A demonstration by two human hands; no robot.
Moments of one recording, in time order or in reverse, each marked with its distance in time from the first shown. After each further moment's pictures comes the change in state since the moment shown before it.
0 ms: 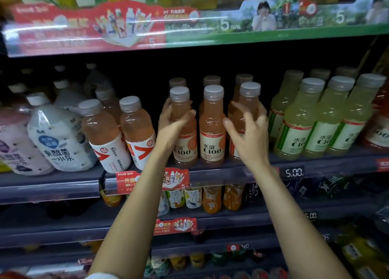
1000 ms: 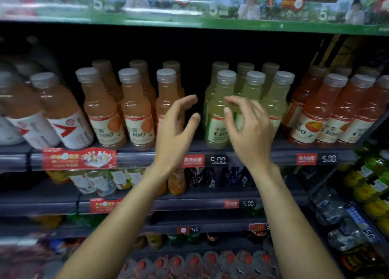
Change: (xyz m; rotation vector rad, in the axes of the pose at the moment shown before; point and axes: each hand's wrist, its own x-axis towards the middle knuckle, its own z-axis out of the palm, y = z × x) left_hand -0.100 0.055 0.179 0.124 -0.015 0.296; right_hand 0.008 0.084 -0.154 -0.057 0.126 -0.327
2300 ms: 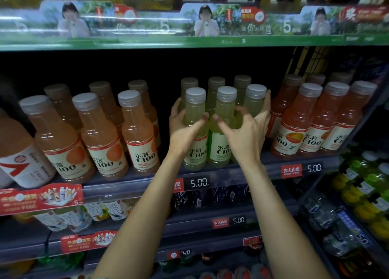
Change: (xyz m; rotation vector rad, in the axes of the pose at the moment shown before) left_hand 0.071 -0.045 0.092 -0.259 0.014 -0.309; right_hand 0.015 0.089 0.031 -0.138 0.054 0.444
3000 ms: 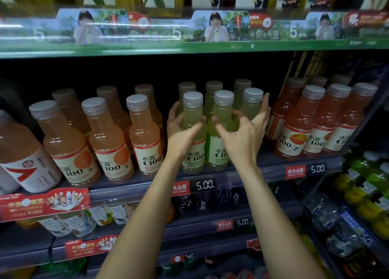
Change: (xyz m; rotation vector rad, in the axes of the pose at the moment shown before) left_hand 0.003 -0.002 -0.019 0.048 -0.019 -0.020; right_hand -0.010 -0.024 0.006 -0.002 0.007 0.040
